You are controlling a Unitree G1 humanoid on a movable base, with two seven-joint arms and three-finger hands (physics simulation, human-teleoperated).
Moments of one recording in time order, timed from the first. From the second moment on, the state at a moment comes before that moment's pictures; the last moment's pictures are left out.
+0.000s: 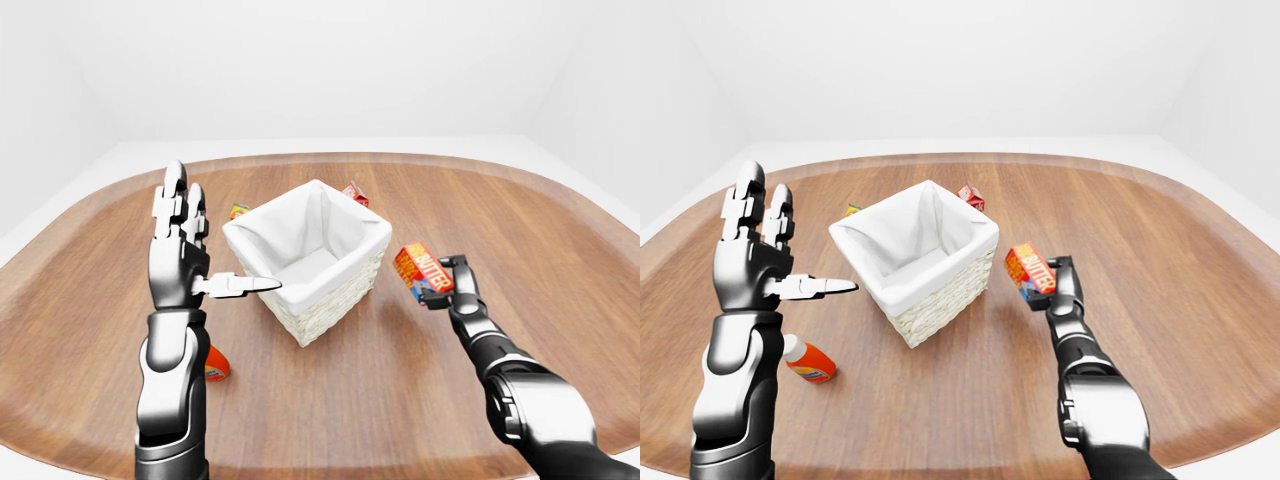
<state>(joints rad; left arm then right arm) -0.14 0.09 0.15 -0.41 -0.08 0.09 -0.03 -0.73 -0.31 -0.14 1.34 -0.23 -0.09 -0.27</state>
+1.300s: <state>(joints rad) -0.14 0.10 0.18 -0.45 -0.11 0.09 -0.03 -1.27 -0.42 -0.02 1.12 -0.50 -0.09 0.06</state>
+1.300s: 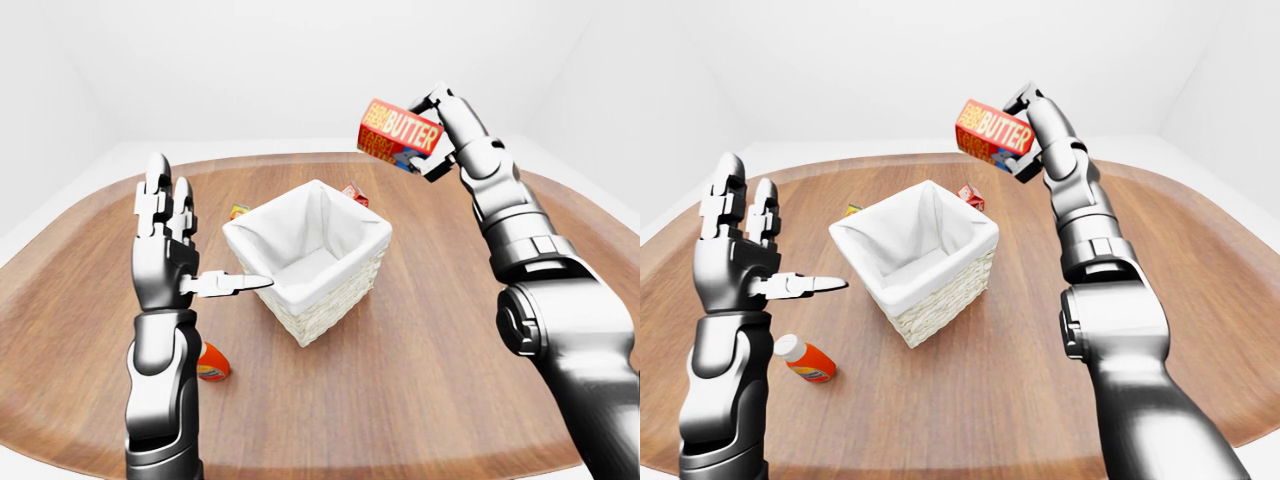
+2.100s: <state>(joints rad) -0.13 0.11 0.20 -0.45 -0.12 0.09 -0.03 -1.40 -0.30 0.09 1.21 -0.93 -0.09 0.04</state>
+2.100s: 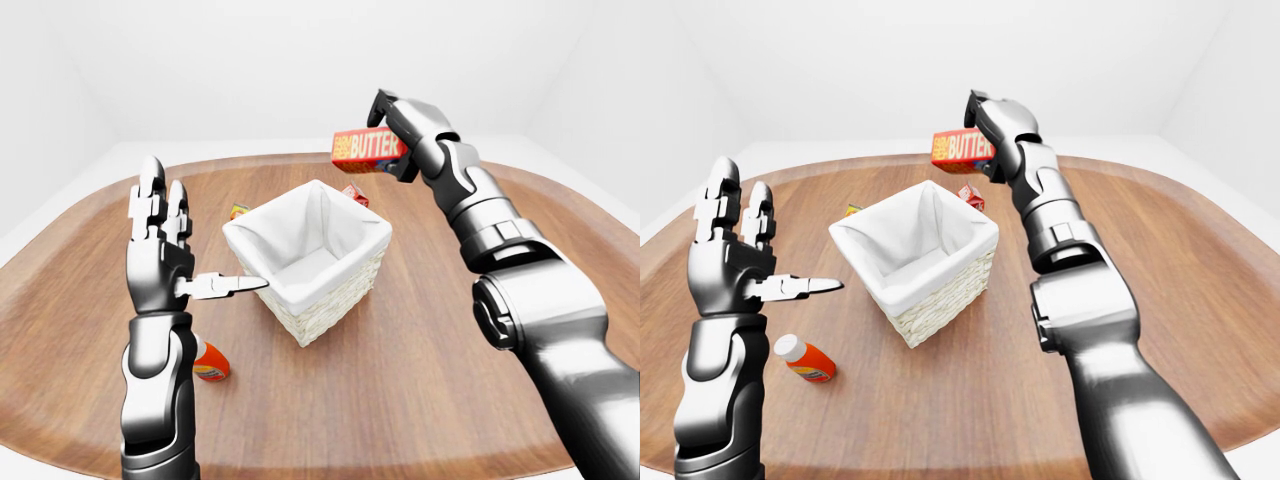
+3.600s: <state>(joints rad) -0.12 0.11 0.21 -0.44 -0.13 0.09 -0.03 -0.97 -0.12 0.10 0.52 -1.01 -0.09 0.40</state>
